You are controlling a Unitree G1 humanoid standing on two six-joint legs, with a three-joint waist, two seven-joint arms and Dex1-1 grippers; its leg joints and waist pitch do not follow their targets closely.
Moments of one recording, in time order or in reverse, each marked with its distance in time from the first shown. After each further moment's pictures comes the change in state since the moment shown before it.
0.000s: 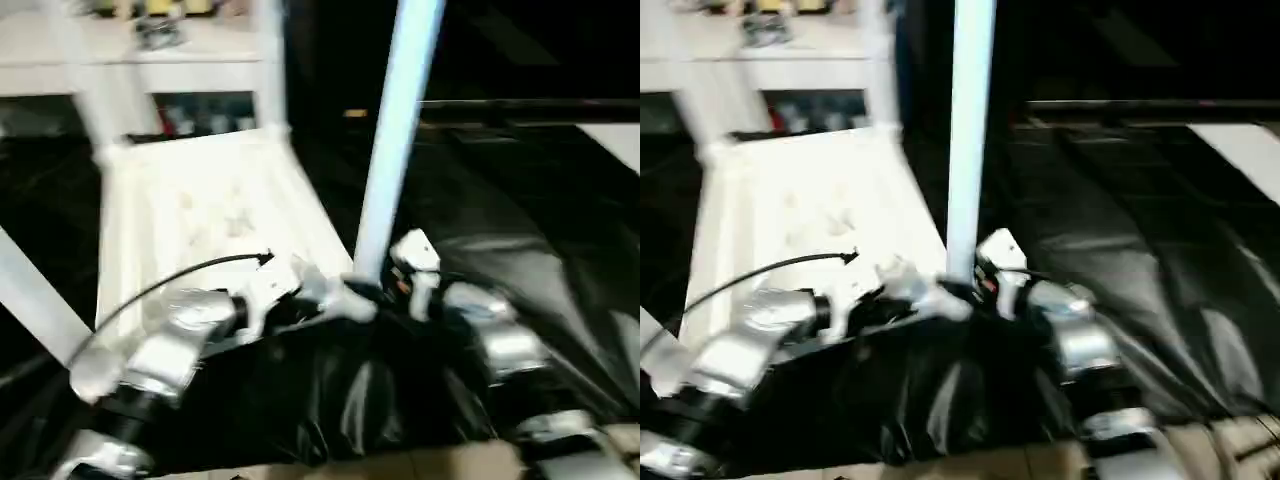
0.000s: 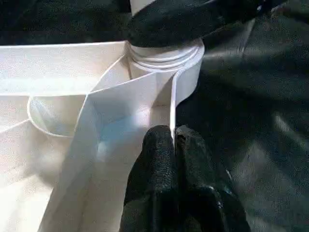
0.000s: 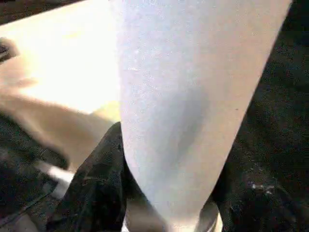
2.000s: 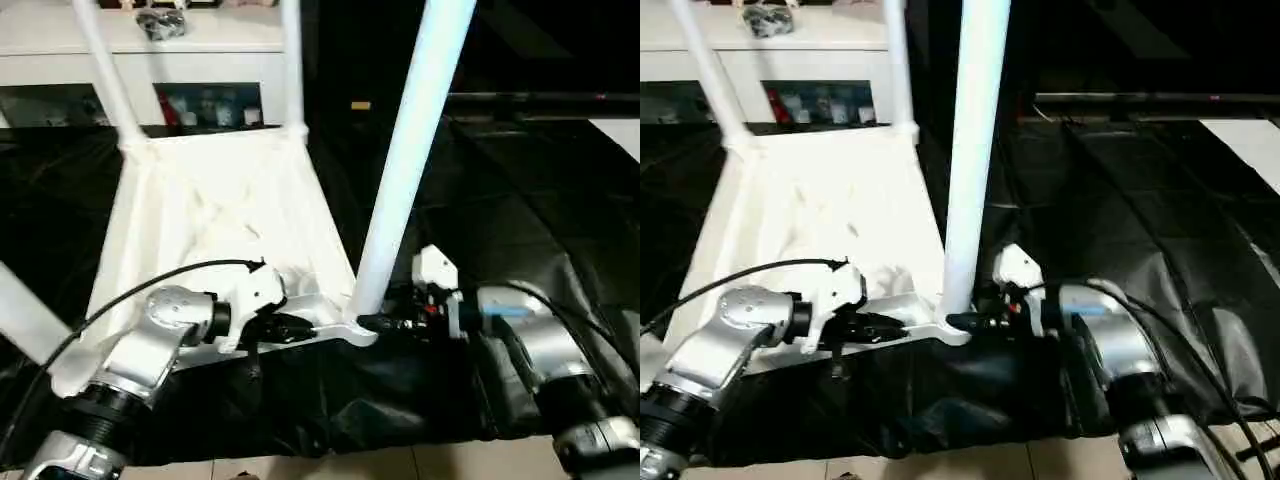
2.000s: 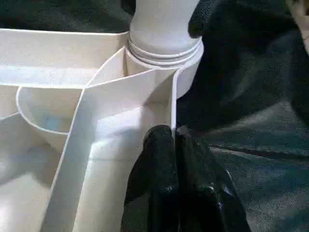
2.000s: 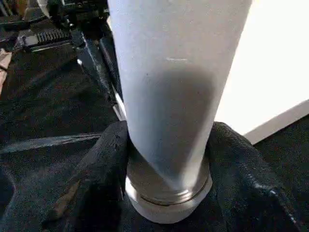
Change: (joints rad) left arm 0.012 0.157 -0.012 -0.036 -0.084 -0.052 -0.308; right arm 0.073 -0.232 0.097 -0.163 0.054 0.018 0.520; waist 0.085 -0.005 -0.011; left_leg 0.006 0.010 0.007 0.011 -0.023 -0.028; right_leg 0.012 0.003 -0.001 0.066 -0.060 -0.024
